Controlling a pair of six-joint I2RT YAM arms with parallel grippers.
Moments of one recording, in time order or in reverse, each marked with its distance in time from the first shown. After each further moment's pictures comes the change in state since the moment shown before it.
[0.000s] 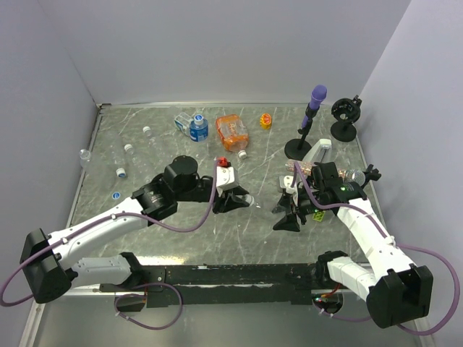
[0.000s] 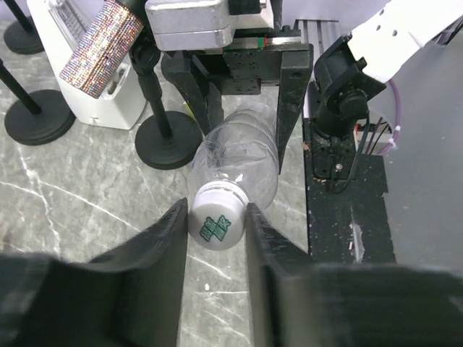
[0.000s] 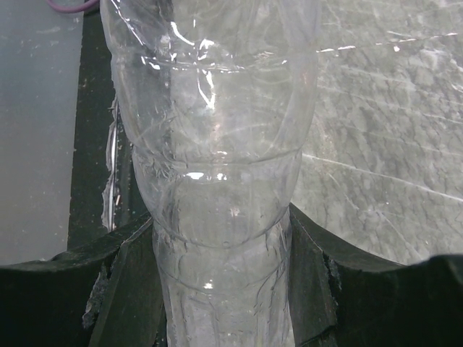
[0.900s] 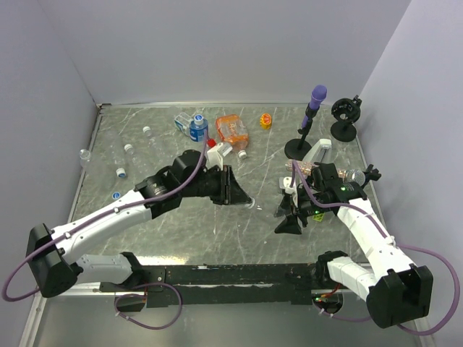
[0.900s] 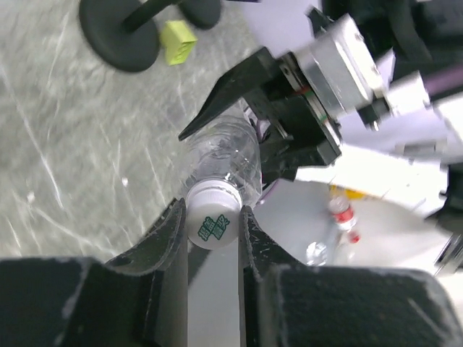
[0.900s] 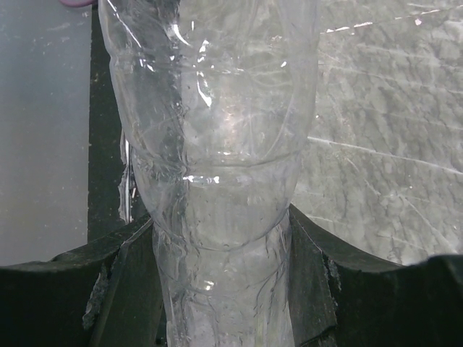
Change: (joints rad) left arm 0.007 0.057 0.097 -0.202 -0.191 -0.920; right arm 0.003 0.000 0.001 -0.053 0.026 0.023
